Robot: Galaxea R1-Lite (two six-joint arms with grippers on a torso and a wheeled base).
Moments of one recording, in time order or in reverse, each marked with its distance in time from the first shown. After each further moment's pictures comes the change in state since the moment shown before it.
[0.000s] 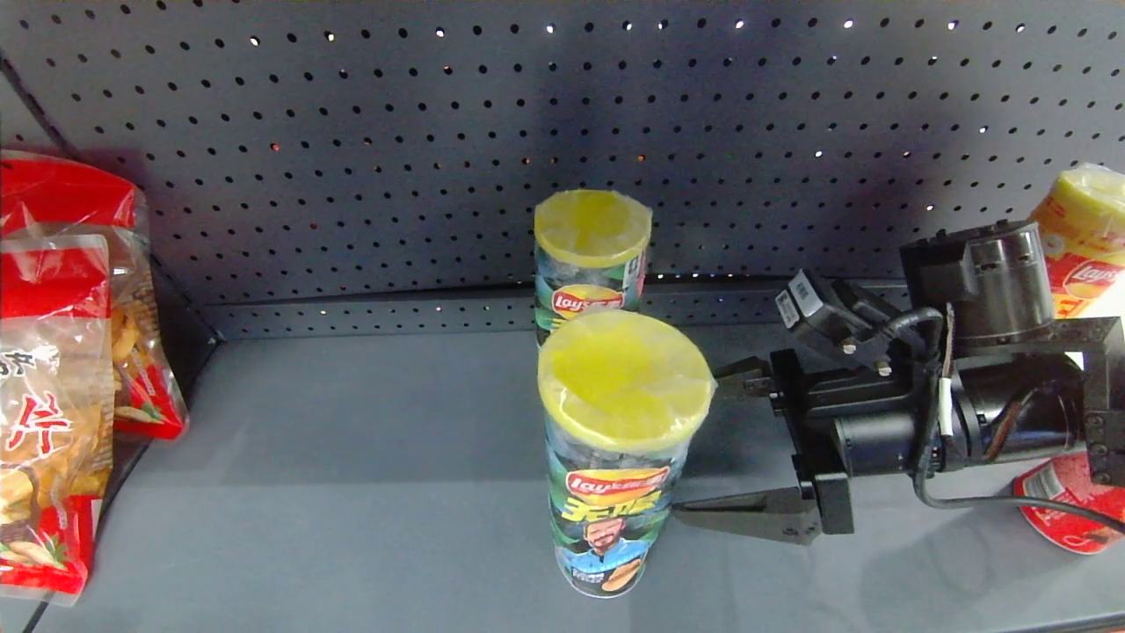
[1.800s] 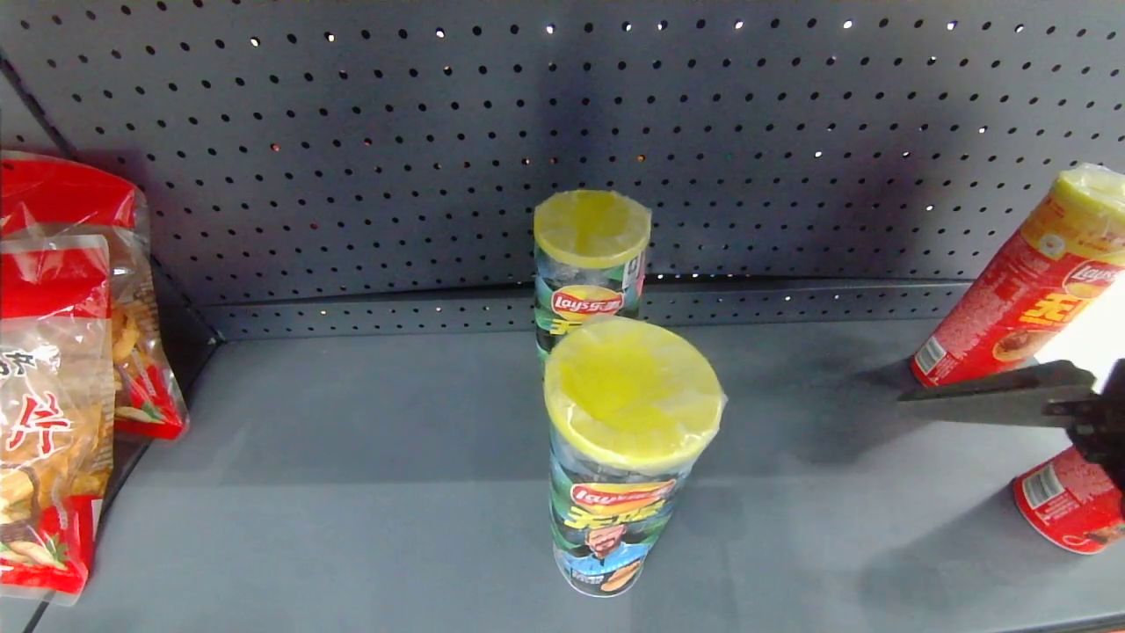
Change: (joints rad) left arm 0.000 0.000 0.000 0.000 0.000 0.000; right arm -0.007 -0.518 0.043 0.309 -0.001 0.050
